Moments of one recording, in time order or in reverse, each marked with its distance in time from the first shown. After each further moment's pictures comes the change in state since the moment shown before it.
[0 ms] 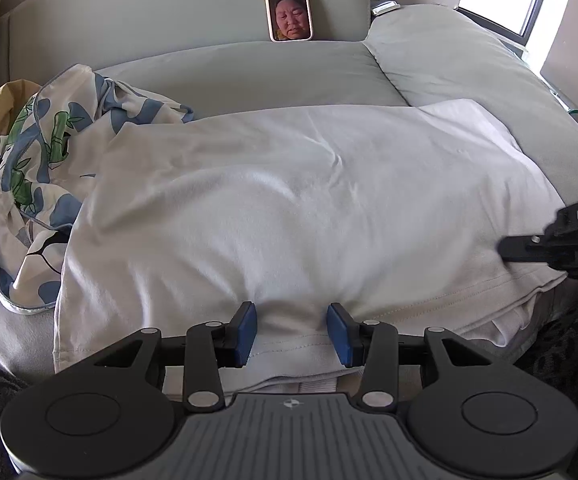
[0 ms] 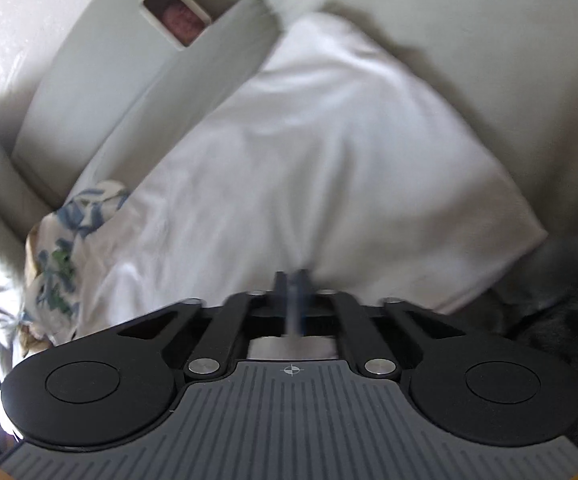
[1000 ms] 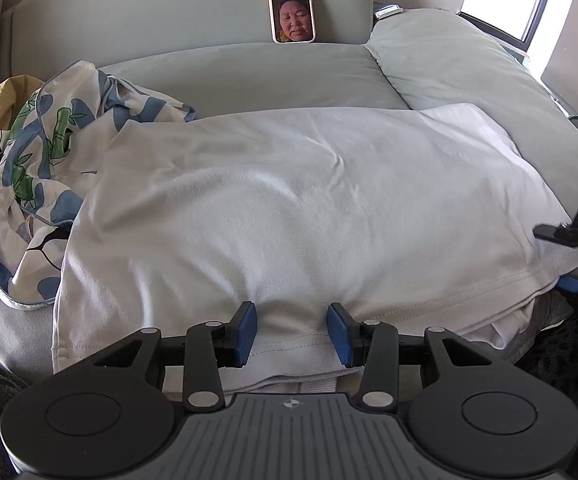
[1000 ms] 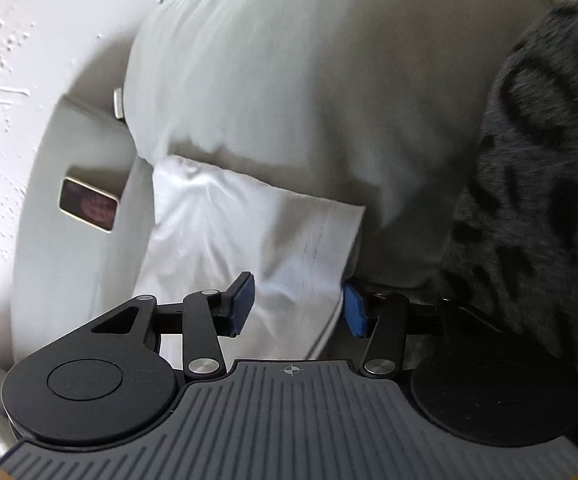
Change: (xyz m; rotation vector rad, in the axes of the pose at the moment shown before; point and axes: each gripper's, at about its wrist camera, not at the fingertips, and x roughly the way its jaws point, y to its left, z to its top) left arm -0.002 0.001 0.002 -0.022 0.003 -0.008; right arm -0.022 -0.051 -0.040 0.506 -0.383 -0.021
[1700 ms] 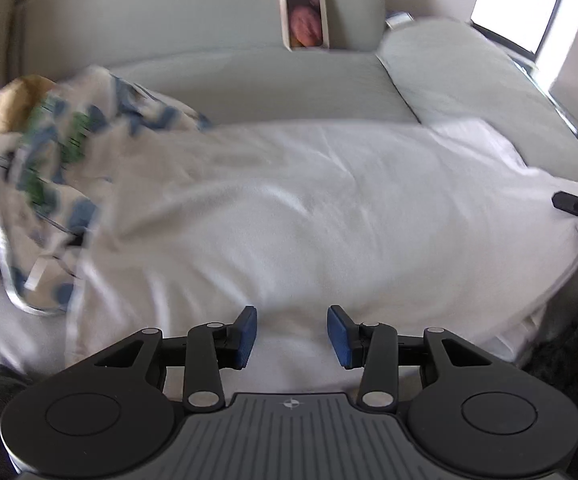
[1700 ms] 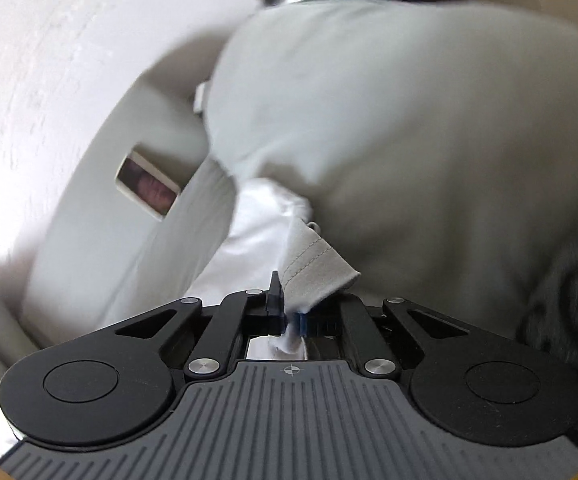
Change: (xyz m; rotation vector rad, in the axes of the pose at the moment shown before) left arm -0.018 0.013 0.007 -0.058 -0.038 0.038; right arm -0.025 0.058 0.018 -0.306 -0.043 0.095
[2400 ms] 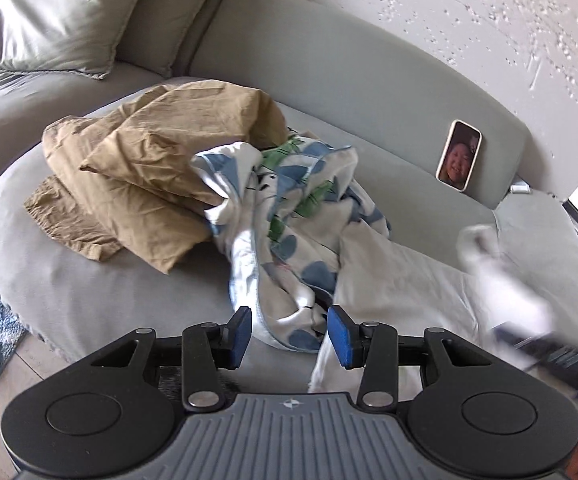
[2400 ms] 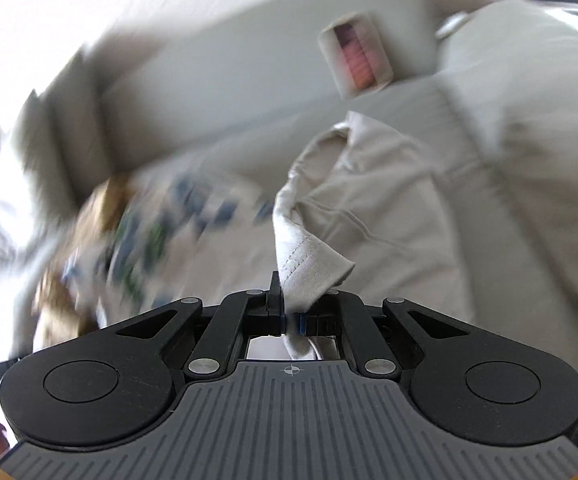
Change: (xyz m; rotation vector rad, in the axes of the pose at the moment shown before) left arm -0.076 0.161 -0.010 -0.448 -0.164 0.064; right arm 0.014 0.182 -0.116 -0.656 0.278 0.177
